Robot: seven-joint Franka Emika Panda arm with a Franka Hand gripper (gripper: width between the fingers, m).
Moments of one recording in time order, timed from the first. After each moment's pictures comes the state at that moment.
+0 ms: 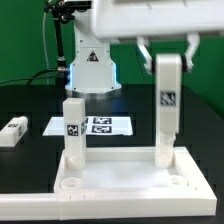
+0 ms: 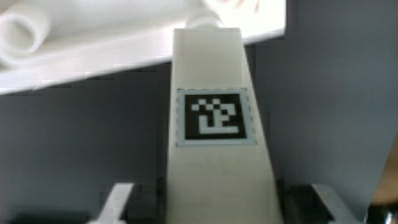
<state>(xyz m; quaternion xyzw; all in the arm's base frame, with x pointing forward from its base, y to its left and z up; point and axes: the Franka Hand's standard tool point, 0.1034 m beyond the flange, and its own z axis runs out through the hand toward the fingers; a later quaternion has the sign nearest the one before) 0.635 0.094 0.192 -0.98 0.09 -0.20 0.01</state>
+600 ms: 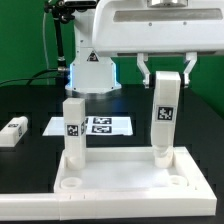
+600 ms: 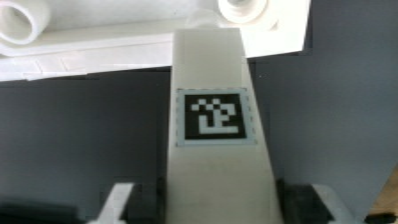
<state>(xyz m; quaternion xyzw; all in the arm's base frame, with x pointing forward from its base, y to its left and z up) 0.638 0.089 0.177 -0.98 0.05 -0.20 0.00</state>
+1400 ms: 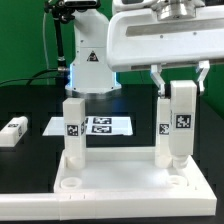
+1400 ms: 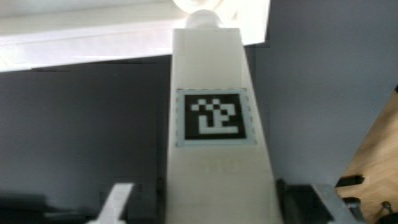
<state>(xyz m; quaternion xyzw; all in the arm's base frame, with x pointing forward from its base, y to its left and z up) 0.633 0.108 0.158 -0.97 0.04 -0.25 0.02</state>
